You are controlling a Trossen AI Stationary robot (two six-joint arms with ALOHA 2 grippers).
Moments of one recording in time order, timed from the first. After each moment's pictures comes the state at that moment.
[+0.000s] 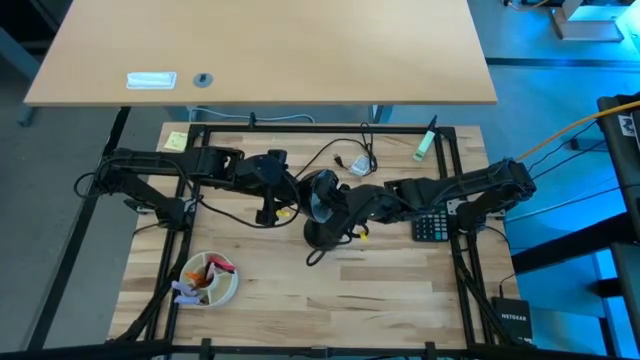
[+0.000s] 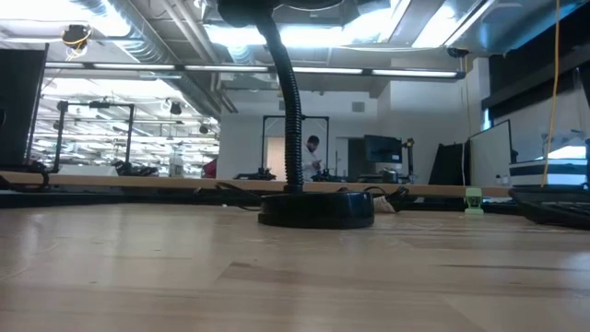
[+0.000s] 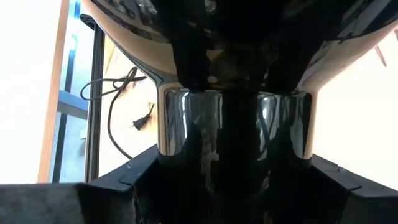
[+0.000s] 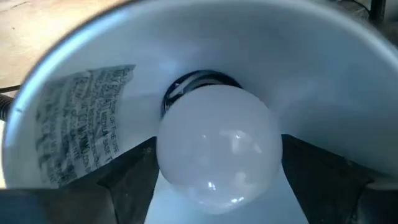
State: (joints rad) left arm -0.06 1.43 1.49 -0.90 -0.22 0.27; right arm 0.23 1.60 1.50 -0.33 0.57 -1.37
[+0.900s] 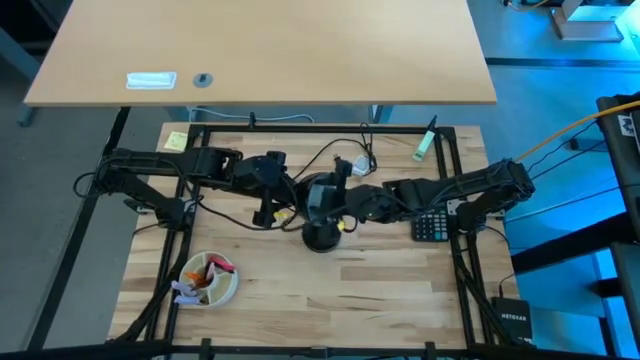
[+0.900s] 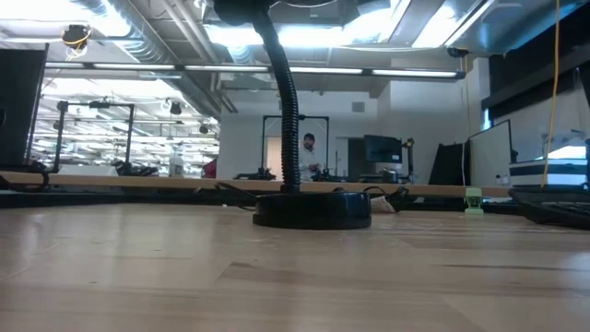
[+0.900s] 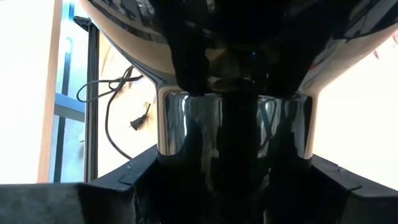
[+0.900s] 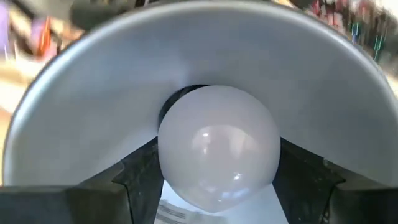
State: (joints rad) left arm -0.07 1.43 1.49 -0.90 -0.22 0.30; right arm 0.22 1.63 1.51 -0.31 0.50 -0.21
